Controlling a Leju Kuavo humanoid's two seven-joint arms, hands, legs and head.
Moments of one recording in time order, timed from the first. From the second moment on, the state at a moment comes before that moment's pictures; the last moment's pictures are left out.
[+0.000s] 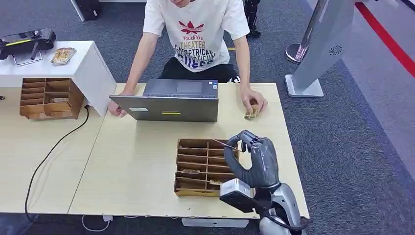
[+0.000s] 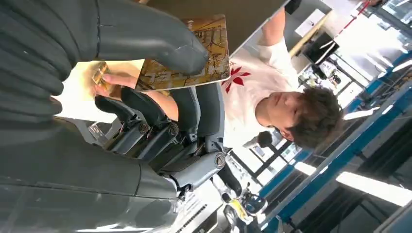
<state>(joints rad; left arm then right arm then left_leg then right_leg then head) -0.10 -0.21 1.07 -0.20 -1.31 -0.03 0.42 -0.11 0.00 0.50 -1.68 0.75 -0.34 -0.21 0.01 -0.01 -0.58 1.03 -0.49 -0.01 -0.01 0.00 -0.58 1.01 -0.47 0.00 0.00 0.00</state>
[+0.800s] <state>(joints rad) -0.10 -0.21 1.07 -0.20 -1.34 -0.04 0.42 -0.21 0.00 0.50 -1.67 0.80 -0.35 -0.20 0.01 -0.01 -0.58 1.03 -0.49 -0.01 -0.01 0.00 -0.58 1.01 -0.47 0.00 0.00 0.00</state>
